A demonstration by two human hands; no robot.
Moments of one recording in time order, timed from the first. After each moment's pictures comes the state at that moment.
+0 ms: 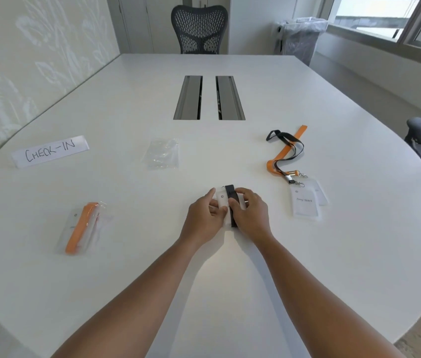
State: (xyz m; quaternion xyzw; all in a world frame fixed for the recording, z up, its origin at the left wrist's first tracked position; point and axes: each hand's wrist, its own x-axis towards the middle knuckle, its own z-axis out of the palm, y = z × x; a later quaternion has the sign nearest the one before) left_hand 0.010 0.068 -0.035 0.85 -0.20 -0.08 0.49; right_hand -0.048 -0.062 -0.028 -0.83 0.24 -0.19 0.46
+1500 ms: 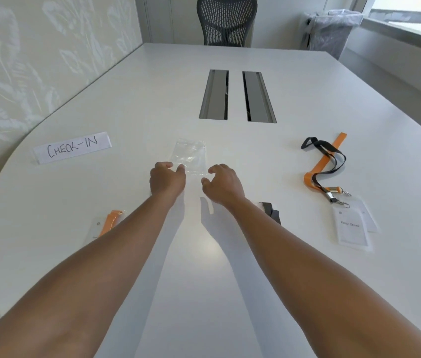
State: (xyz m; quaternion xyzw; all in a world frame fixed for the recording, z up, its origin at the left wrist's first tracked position) left_hand 0.176 0.141 0.000 0.87 0.10 0.00 0.49; right_hand 0.109 0.011 0.012 -0.93 0.15 -0.07 0.32
